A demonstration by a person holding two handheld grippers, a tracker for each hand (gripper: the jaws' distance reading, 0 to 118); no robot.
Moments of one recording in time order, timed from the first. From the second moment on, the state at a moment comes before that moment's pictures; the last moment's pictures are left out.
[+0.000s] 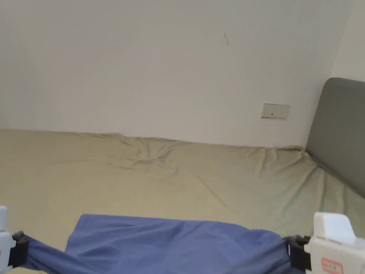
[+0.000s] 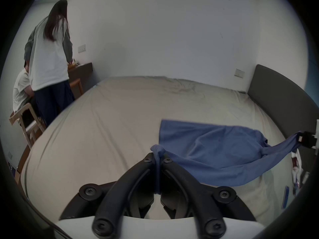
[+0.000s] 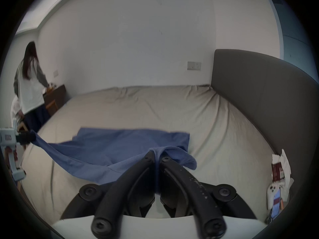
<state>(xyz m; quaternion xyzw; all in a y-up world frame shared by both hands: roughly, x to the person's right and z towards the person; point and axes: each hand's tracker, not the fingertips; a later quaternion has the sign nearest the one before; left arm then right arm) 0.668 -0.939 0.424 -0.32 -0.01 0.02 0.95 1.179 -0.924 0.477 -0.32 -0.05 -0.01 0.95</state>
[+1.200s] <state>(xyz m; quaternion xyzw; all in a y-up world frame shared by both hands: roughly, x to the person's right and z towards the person) 0.622 -1.072 0.675 -0.43 0.09 0.09 0.89 1.153 -1.056 0.760 -0.42 -0.17 -0.08 0.89</state>
